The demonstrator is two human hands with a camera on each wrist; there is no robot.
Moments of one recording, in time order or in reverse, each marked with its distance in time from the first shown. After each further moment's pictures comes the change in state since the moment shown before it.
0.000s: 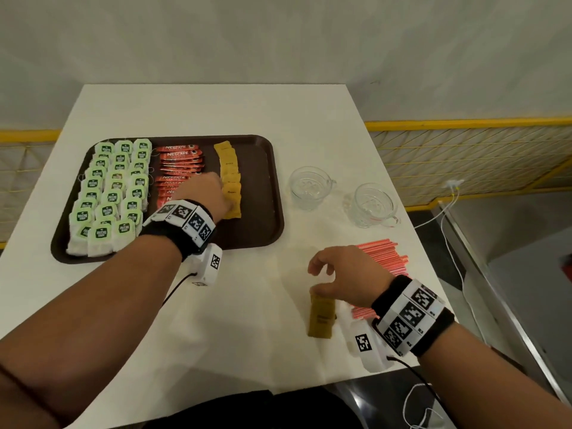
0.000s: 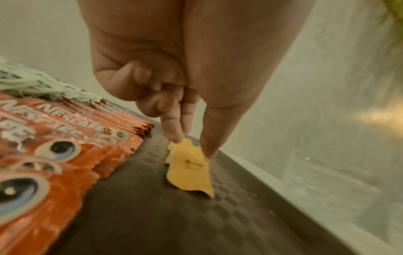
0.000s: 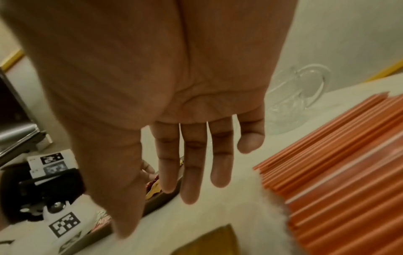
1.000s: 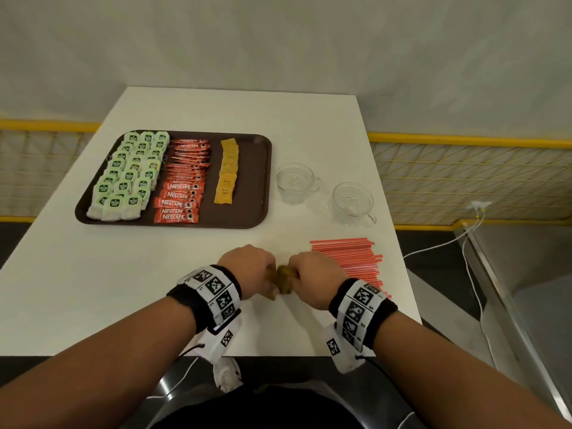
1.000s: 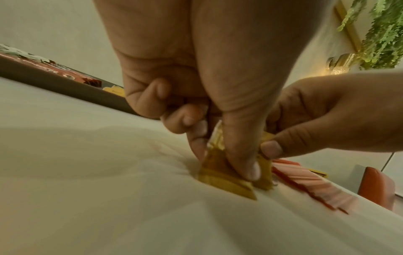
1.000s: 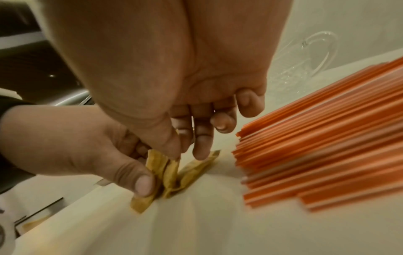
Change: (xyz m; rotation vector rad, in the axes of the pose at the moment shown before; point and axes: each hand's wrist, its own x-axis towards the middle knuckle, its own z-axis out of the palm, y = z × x) left_hand -0.160 0.110 0.053 -0.011 -0.352 0.229; right_hand -0.013 0.025 0.027 -0.195 0.020 -0.203
